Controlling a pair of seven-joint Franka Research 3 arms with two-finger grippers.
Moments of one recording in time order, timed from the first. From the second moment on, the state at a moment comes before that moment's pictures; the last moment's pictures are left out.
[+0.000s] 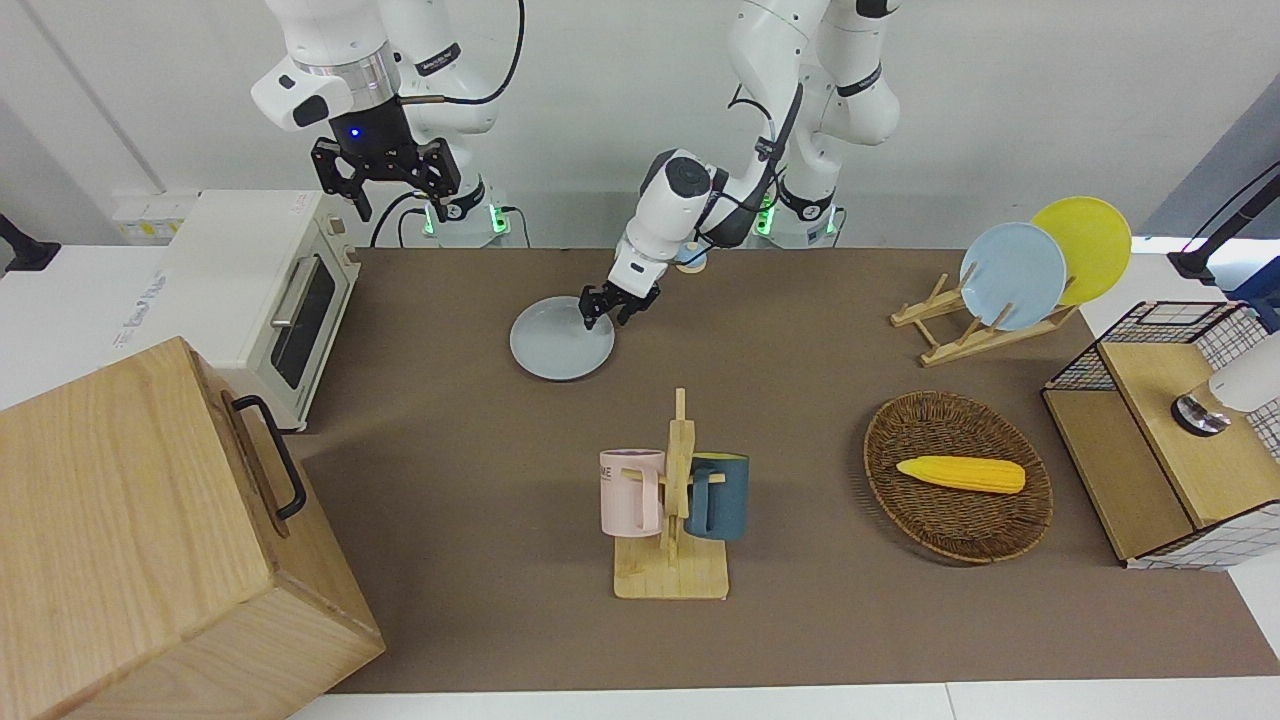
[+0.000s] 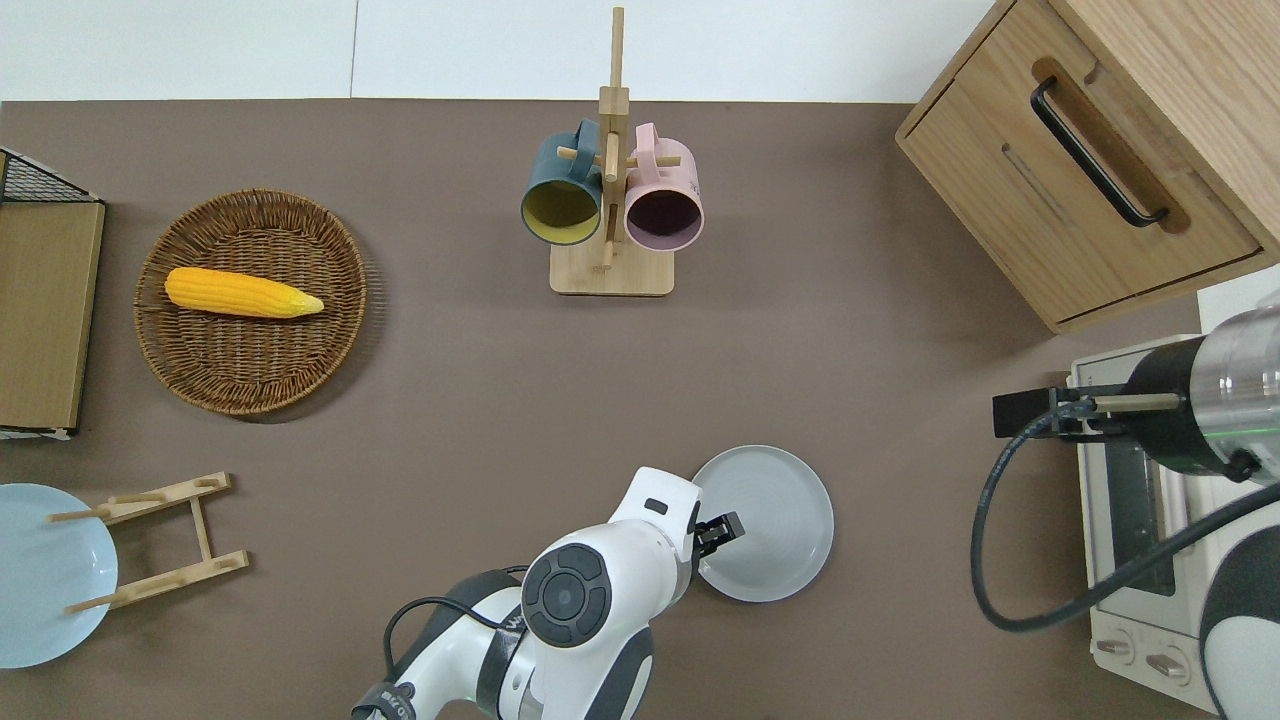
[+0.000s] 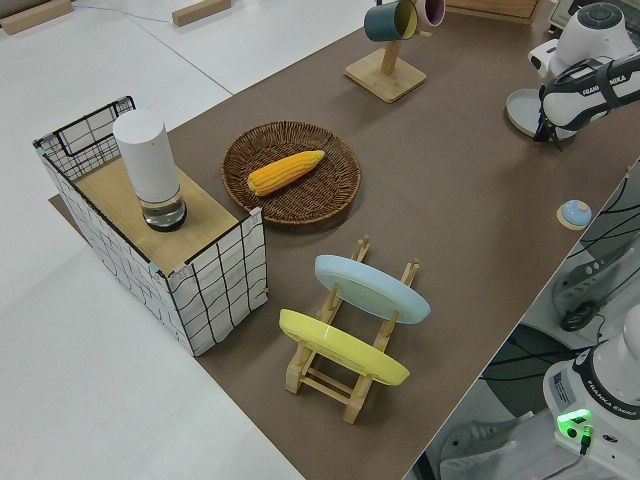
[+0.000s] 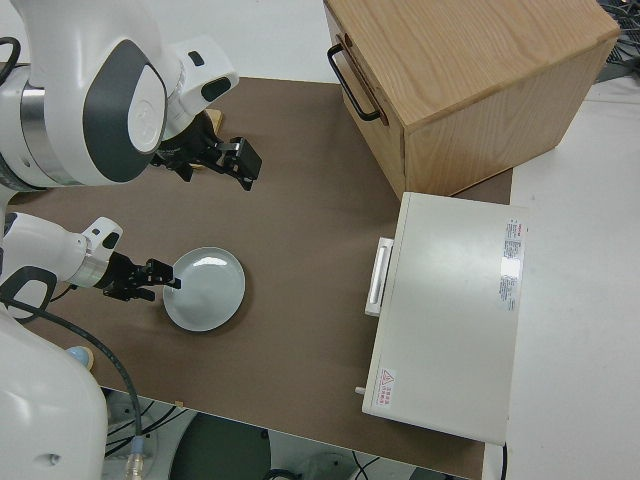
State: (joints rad) left arm -0.61 0.15 -0.24 -2.27 -0.49 2.65 -0.81; right arm -0.25 -0.12 0.37 -1.63 0.05 1.51 0.17
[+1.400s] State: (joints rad) left arm 0.03 -0.13 -0.23 -1.98 -0.13 1.78 -0.27; right arm -0.25 -0.12 0.37 -1.63 0.05 1.51 0.17
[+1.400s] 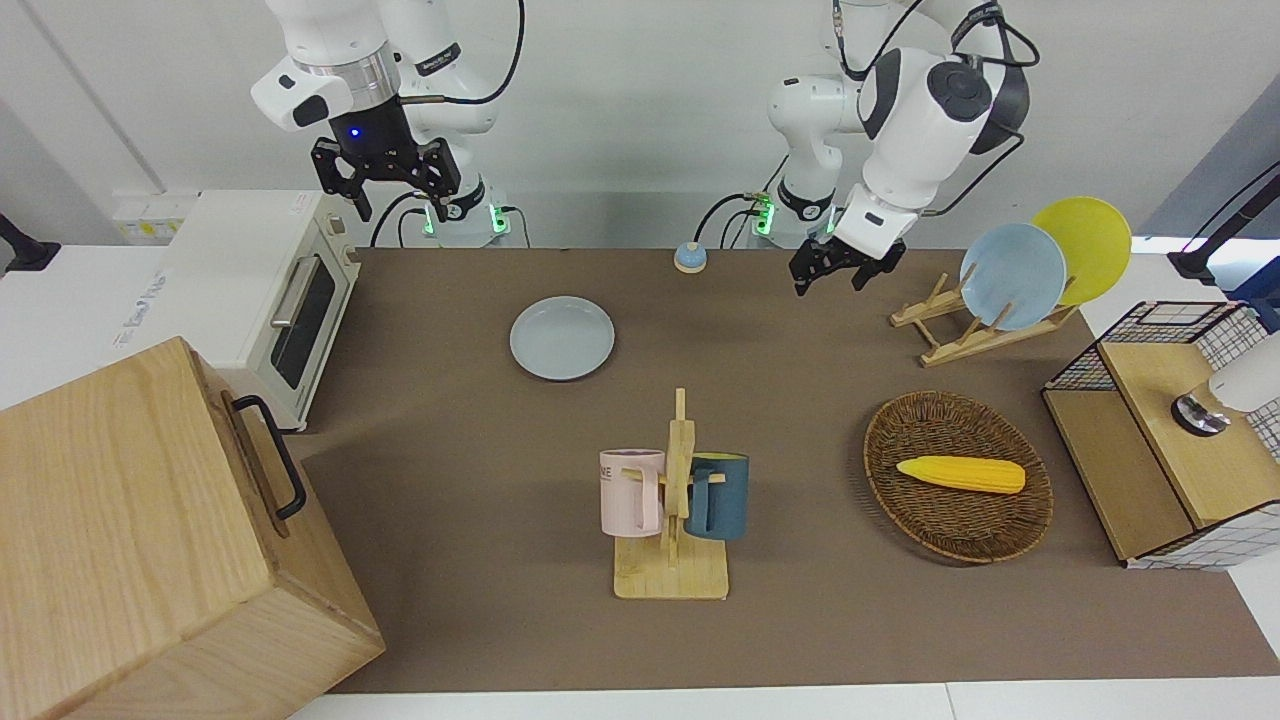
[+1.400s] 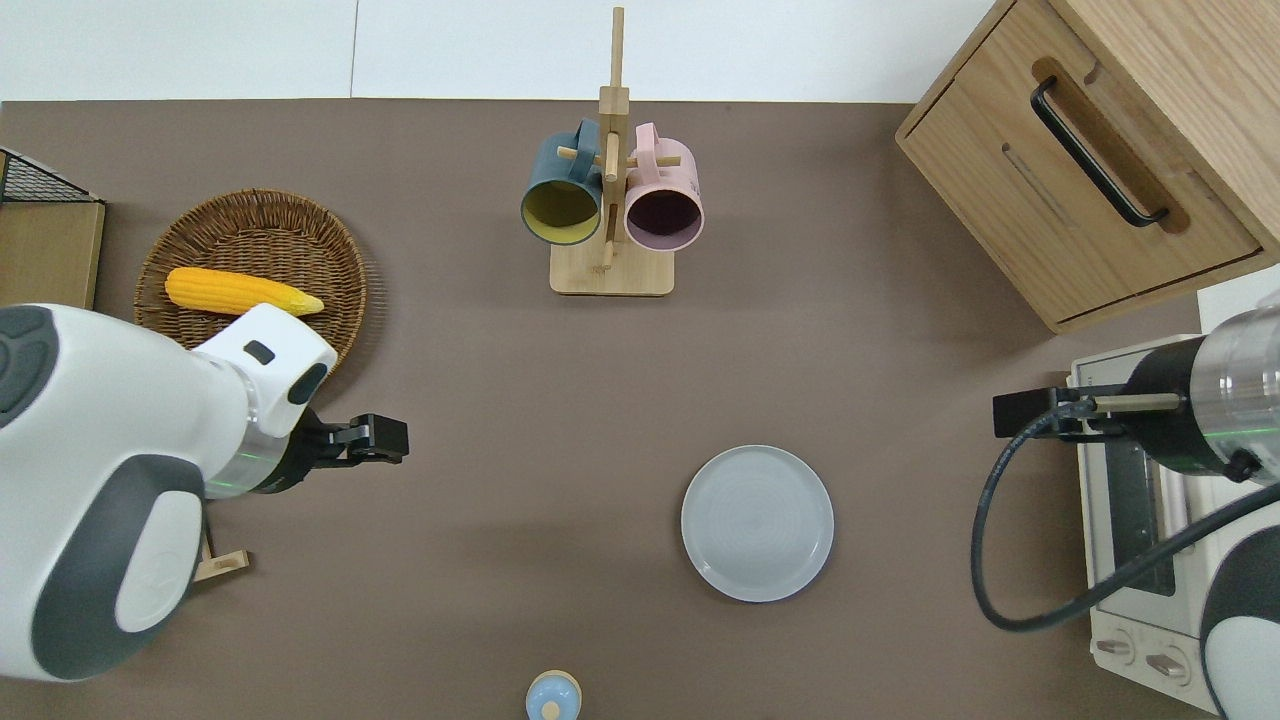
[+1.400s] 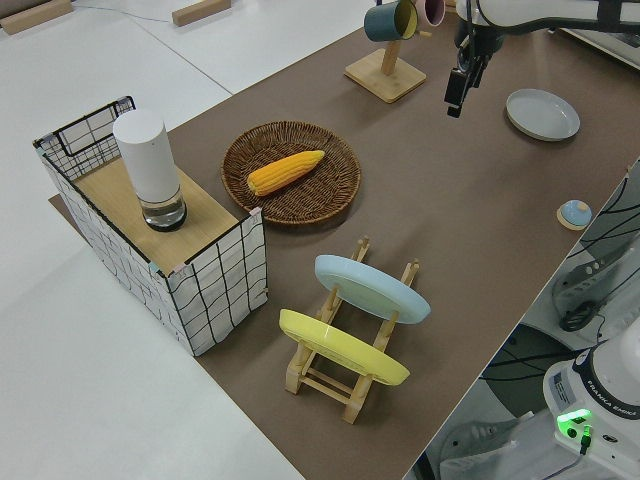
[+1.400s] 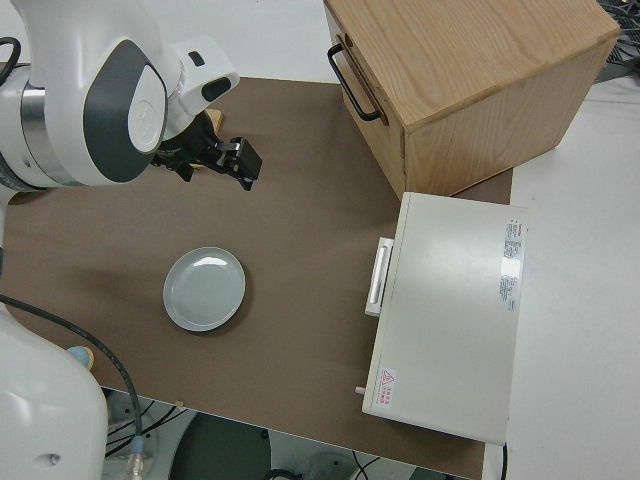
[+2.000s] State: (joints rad) left arm 0.18 -0.18 -0.20 -1.80 -0.06 1.62 -0.01; right arm -0.25 -0.12 0.37 -1.63 0.05 1.51 0.17
